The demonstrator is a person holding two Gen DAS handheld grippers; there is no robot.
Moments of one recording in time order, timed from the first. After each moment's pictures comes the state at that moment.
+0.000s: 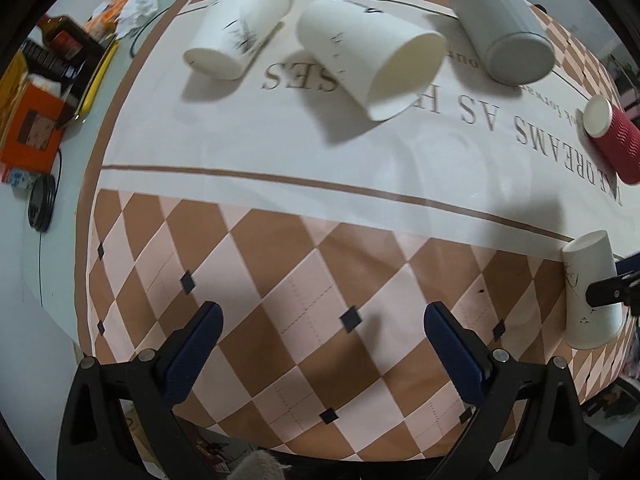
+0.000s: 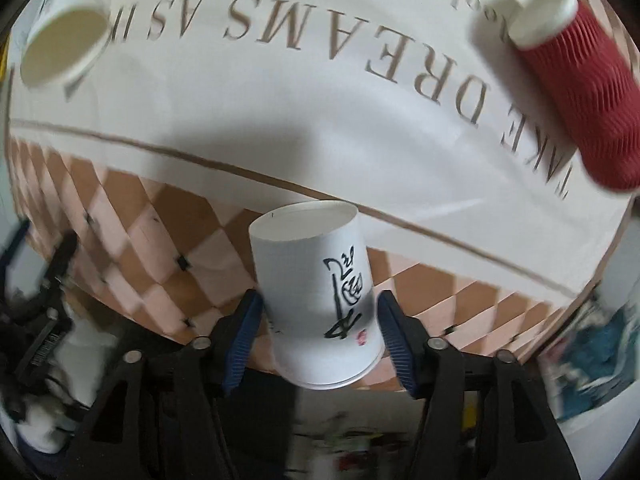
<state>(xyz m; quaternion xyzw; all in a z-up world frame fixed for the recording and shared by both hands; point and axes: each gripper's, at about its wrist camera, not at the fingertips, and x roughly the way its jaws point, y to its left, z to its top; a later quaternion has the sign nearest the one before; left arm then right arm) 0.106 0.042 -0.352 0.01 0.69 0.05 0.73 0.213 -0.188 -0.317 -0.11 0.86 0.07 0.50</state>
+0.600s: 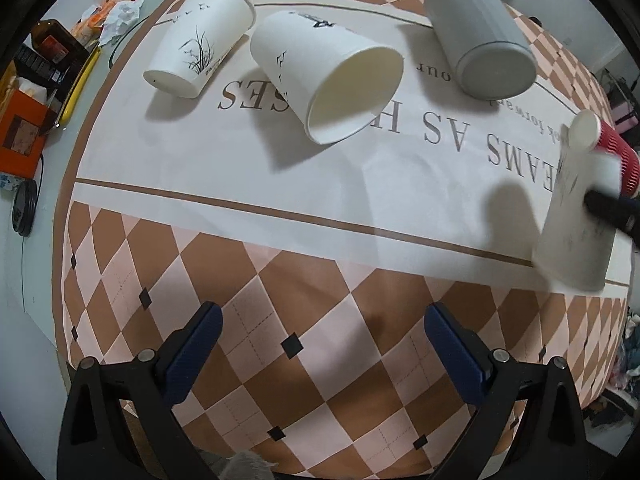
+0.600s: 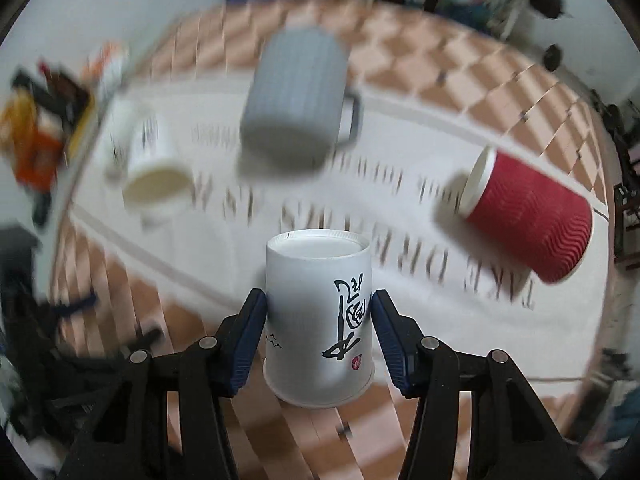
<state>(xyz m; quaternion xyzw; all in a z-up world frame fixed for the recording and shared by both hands) 0.127 -0.004 -0.349 -0.02 0.68 0.04 0.73 0.195 -0.177 -0.243 -0.02 0.61 0.11 0.79</state>
